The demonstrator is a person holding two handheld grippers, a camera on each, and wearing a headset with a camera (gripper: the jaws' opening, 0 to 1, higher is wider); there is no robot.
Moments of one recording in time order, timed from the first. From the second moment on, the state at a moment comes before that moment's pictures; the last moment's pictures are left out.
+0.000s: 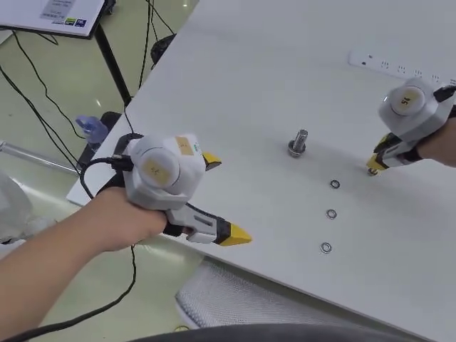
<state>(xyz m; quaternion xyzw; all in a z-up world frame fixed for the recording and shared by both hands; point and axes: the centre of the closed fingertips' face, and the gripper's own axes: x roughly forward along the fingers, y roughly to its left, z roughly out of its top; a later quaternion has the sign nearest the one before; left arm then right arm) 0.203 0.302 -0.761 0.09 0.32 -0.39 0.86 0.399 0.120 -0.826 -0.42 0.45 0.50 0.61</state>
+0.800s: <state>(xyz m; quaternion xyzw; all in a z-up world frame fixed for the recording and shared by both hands) 0.204 0.305 -0.755 0.09 0.32 -0.39 0.86 0.353 0.153 -0.840 -0.42 0.44 0.54 0.59</state>
